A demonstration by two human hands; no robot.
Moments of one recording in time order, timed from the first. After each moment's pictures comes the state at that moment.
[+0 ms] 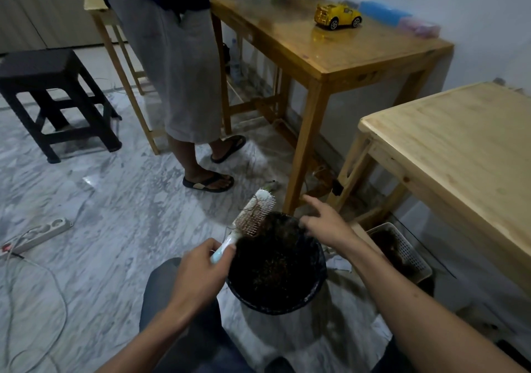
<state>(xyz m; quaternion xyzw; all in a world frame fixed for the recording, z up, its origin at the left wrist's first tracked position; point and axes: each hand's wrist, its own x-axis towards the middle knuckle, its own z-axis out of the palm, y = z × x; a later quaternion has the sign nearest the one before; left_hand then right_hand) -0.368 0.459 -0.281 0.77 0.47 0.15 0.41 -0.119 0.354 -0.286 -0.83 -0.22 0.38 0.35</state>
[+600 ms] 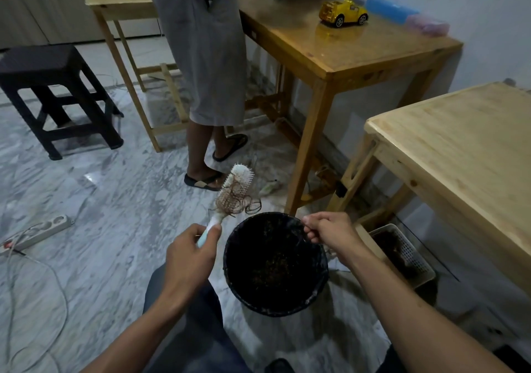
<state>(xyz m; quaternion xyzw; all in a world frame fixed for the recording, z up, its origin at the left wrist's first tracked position) -0.361 0.481 -0.275 0.71 0.51 0.23 0.43 -0.122 0.346 -0.301 -0.77 -0.11 0.37 0.51</state>
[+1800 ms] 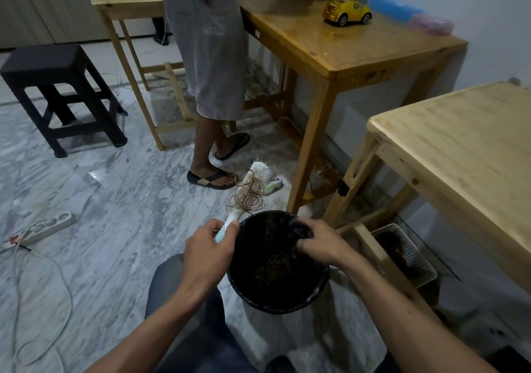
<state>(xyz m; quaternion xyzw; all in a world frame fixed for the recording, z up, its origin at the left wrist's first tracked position) -0.344 0.467 -0.270 0.70 0.50 0.22 0.45 -0.134 0.347 -0.307 -0.84 -0.32 0.37 0.22</state>
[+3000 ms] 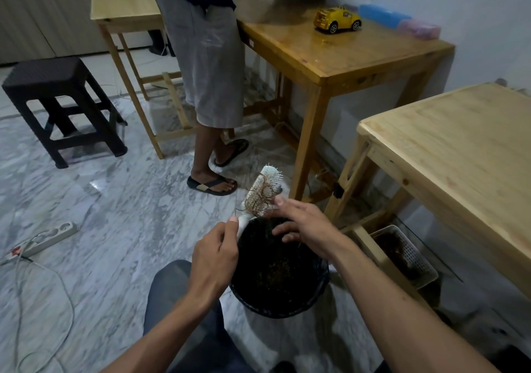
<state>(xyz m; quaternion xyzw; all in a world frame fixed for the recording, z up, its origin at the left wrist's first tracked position) -0.336 0.451 -0.260 0.71 0.47 0.24 0.46 -0.149 0.374 -0.275 -0.64 -0.20 0.49 0.56</state>
